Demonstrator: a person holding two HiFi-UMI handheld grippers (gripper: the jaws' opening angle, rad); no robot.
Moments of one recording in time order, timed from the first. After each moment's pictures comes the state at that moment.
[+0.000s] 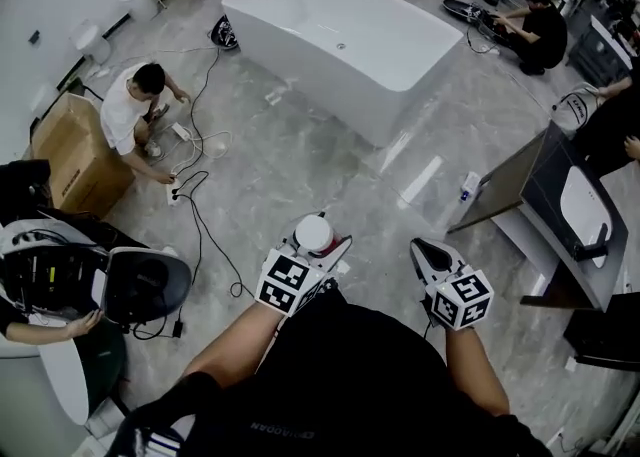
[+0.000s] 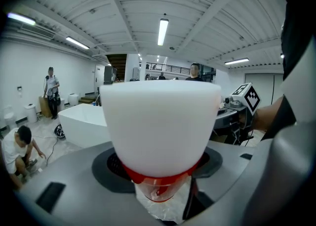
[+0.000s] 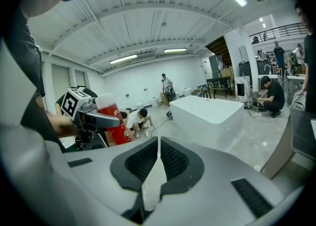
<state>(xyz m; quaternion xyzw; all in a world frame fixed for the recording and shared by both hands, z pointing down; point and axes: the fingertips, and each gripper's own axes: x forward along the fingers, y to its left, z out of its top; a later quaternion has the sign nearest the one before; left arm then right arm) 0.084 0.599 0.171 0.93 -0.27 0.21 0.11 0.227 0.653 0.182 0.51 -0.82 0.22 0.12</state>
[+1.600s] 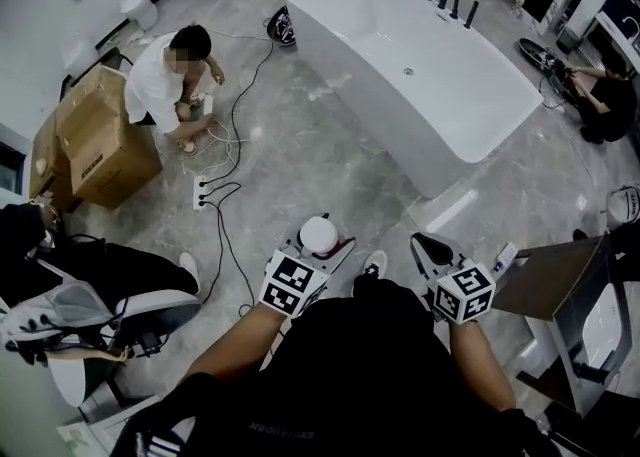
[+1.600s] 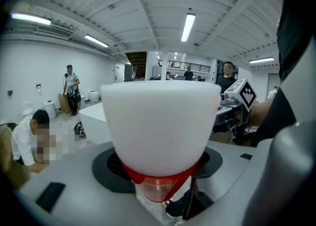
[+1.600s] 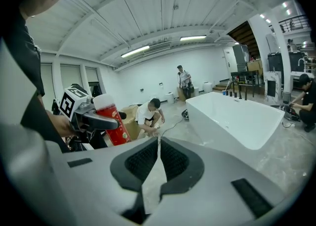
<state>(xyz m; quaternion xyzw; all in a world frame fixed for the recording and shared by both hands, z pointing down) -0.017 0.321 0.188 0.90 -0.37 0.22 0.13 0.126 0.330 0.200 0.40 -0.88 0.22 0.15</state>
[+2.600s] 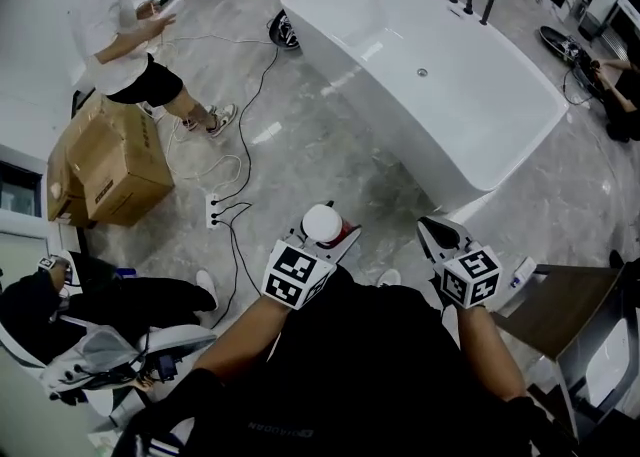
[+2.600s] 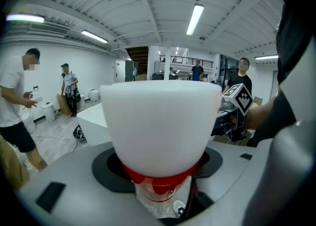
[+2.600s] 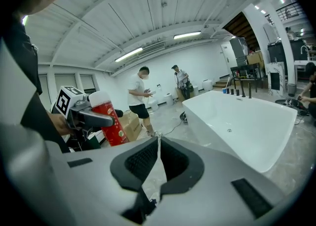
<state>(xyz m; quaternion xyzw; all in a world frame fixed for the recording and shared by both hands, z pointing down) 0.017 0.138 0.187 0.89 -0.37 0.24 0.14 0.157 0.139 0.219 0.39 -0.88 0.25 0.13</state>
